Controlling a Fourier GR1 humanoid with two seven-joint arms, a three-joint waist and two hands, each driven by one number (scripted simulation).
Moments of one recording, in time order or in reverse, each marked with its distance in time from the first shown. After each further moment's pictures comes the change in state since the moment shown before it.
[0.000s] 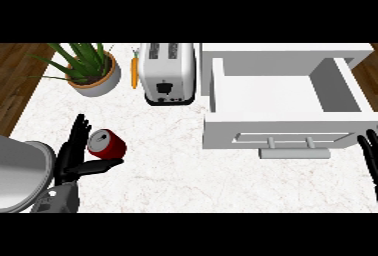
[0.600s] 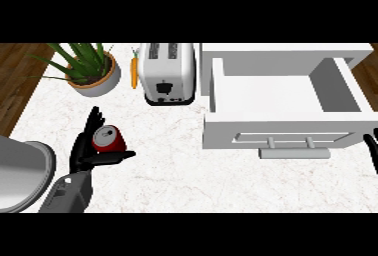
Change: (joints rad) left arm -0.105 -0.023 -0.027 0.122 0.002 0.019 -0.034; right arm -0.019 -0.001 -0.030 -0.028 -0.033 0.012 0.053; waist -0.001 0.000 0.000
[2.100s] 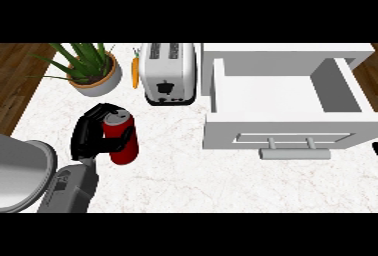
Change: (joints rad) left arm 0.034 -0.049 -0.077 -0.353 0.091 -0.005 0.162; right arm 0.058 0.012 -0.011 -0.035 -0.031 0.000 -0.030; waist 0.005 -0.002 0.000
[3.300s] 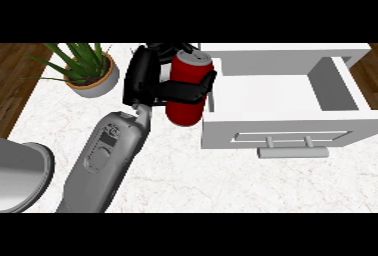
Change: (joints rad) left arm -0.432 -0.090 -0.305 -0.265 -0.135 0.328 0.531; right arm -0.005 0.000 -0.034 -0.008 -0.015 0.011 -0.001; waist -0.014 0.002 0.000
